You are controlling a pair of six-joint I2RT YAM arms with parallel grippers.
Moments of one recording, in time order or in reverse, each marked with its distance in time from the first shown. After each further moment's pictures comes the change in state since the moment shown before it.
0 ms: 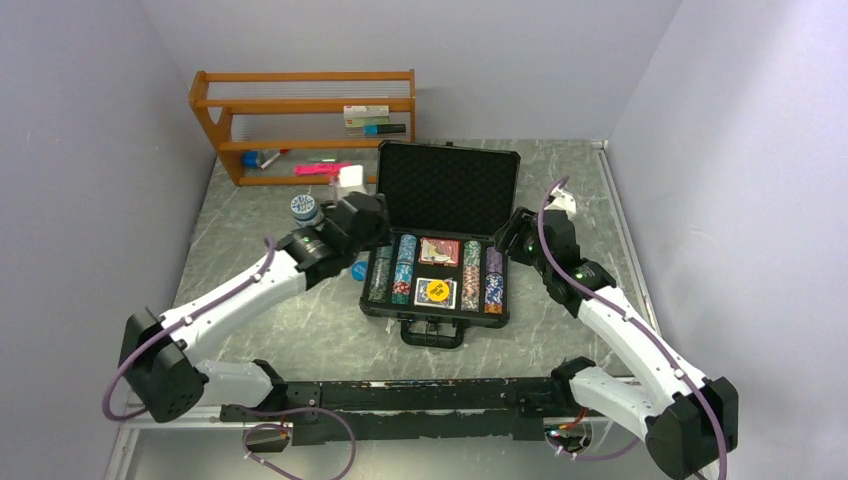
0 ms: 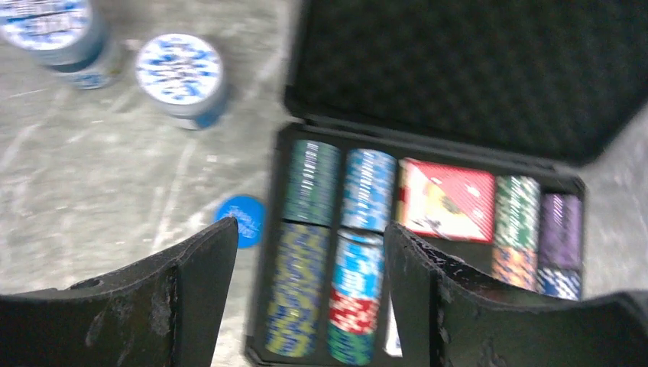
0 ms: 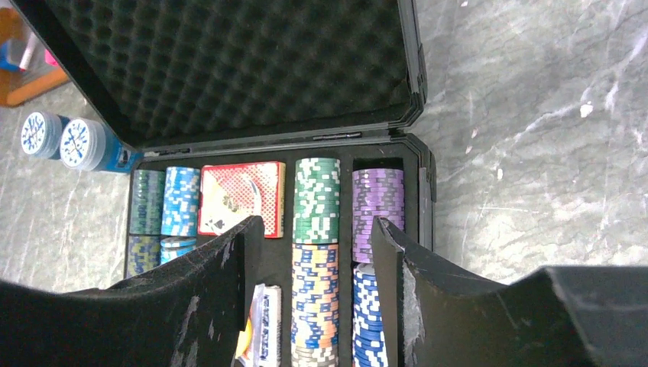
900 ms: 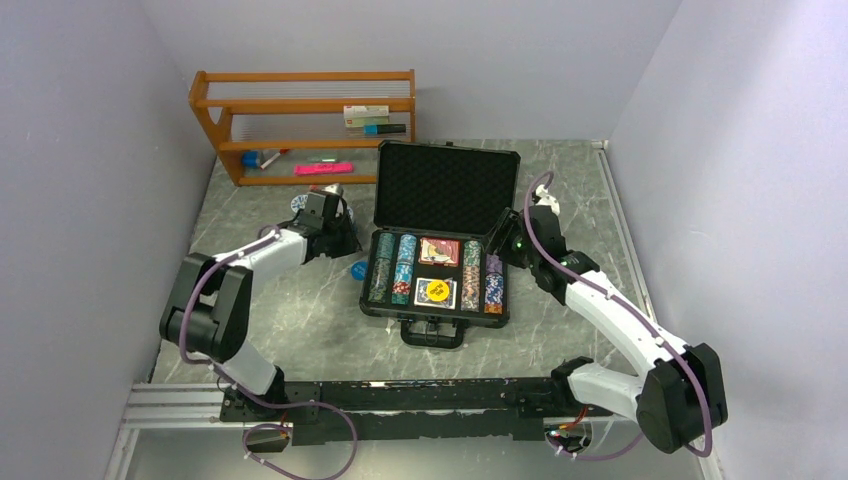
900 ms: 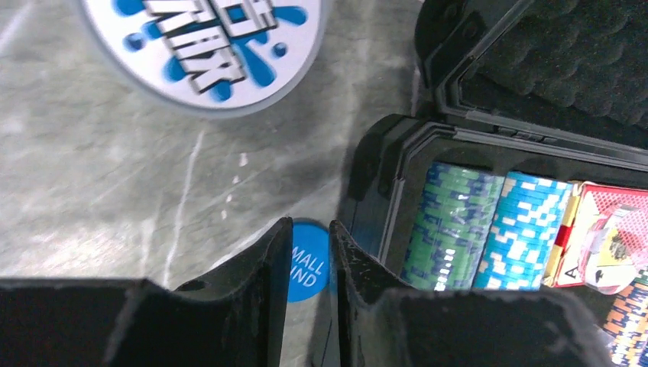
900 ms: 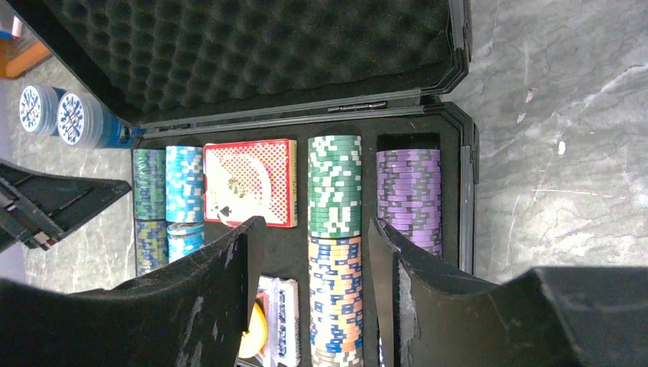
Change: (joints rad) left arm 0.481 0.254 -0.221 0.279 0.568 0.097; right arm 0.000 0.153 0.004 0.040 -0.109 0.085
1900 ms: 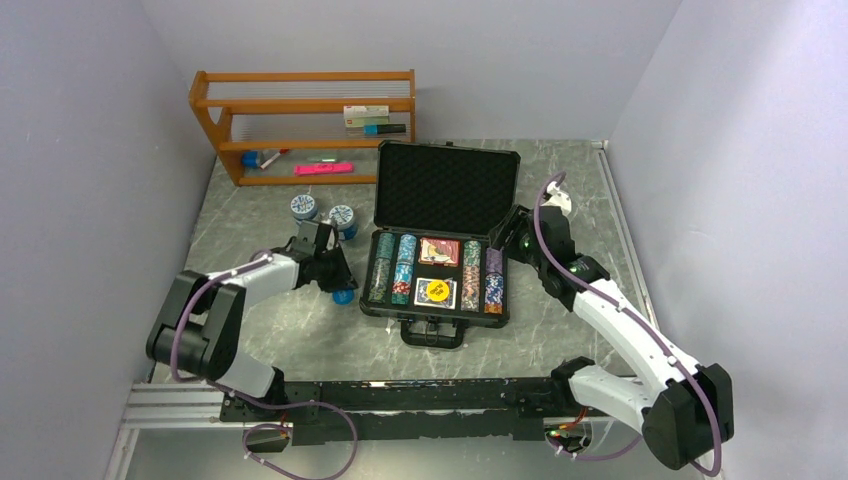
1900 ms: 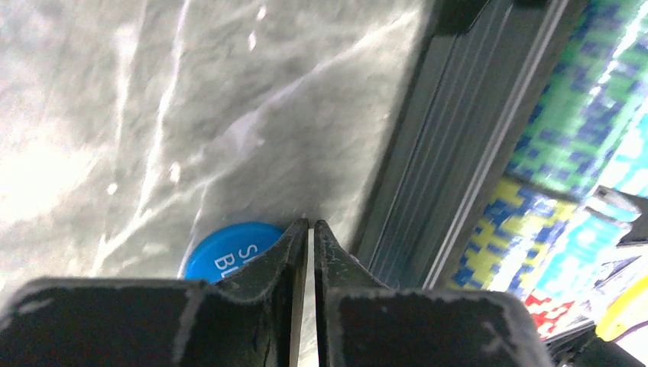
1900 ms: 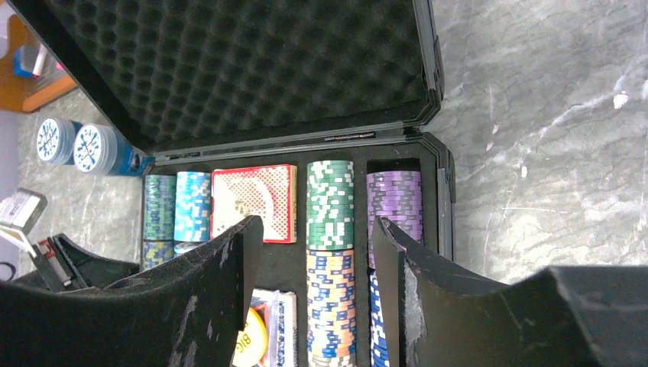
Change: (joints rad) left arm 0.012 -0.056 -0.200 0.002 0.161 -0.068; right arm -0.001 -0.080 0.007 -0.012 0.080 -0.028
